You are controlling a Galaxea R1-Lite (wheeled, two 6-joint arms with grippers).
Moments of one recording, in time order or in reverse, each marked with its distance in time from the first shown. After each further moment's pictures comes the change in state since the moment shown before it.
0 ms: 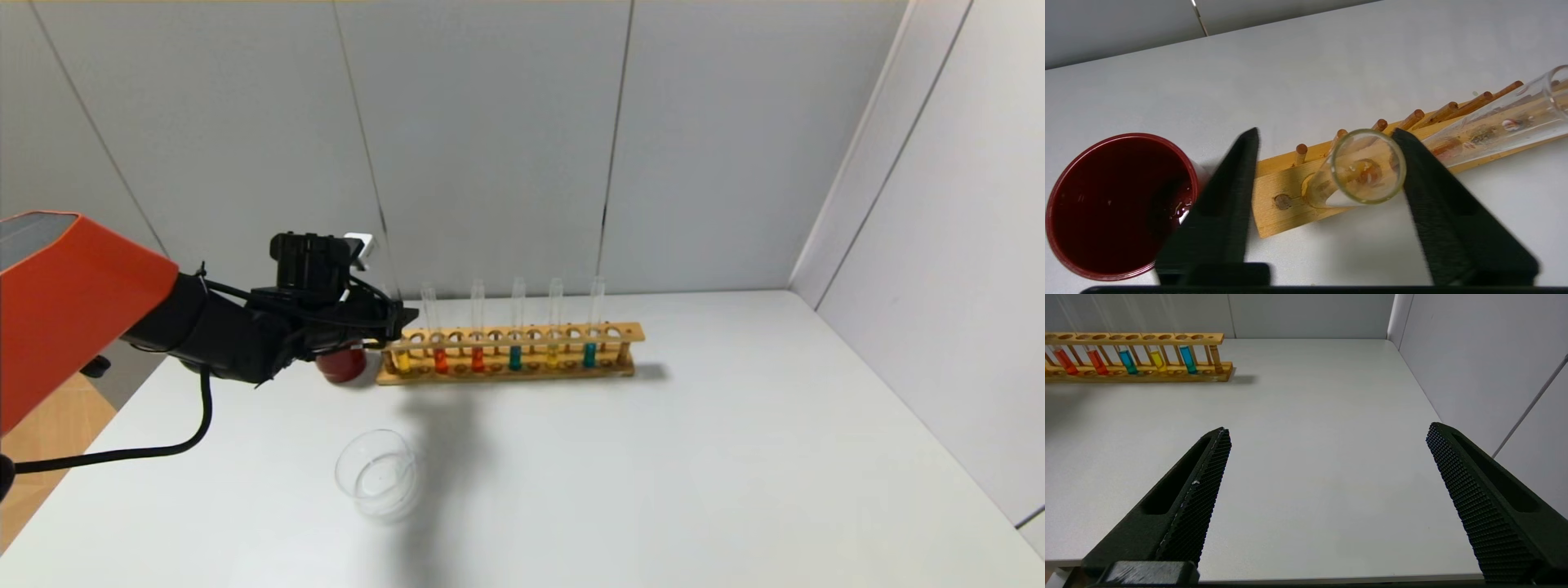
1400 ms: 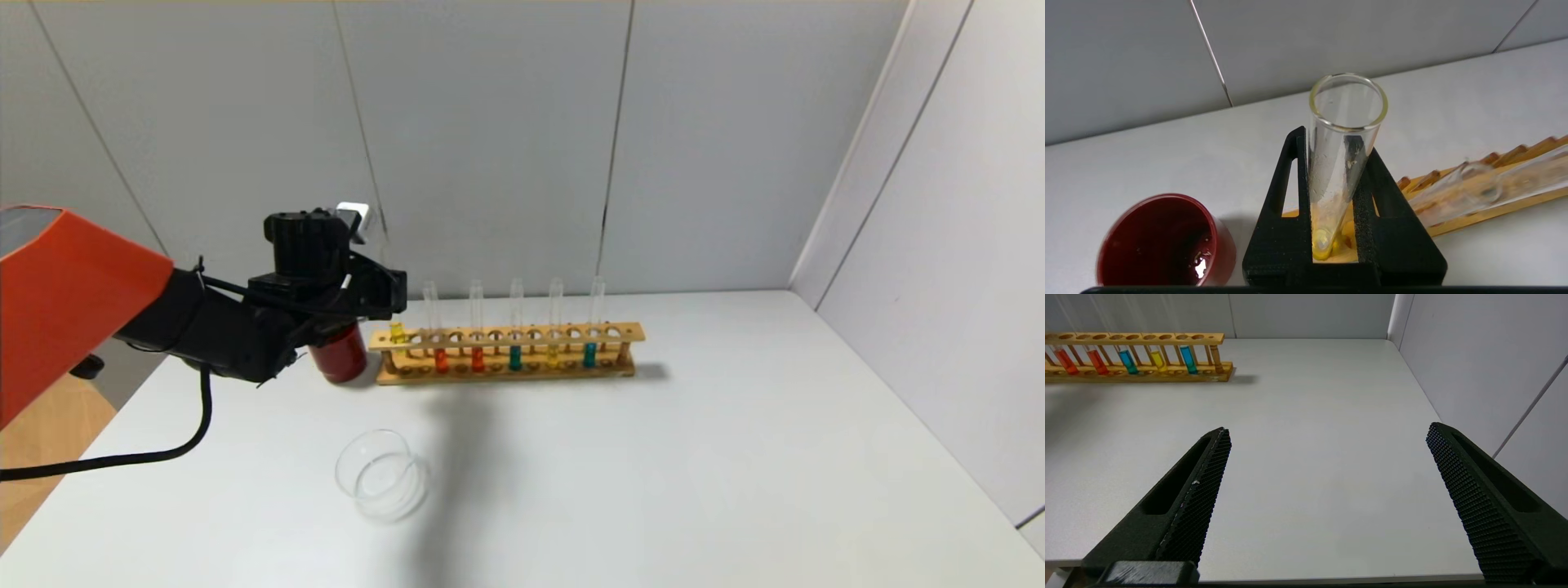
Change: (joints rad) left arm -0.033 -0.044 0.001 -0.154 0.093 0.007; right arm 0.000 0.000 0.000 0.000 0.000 0.000
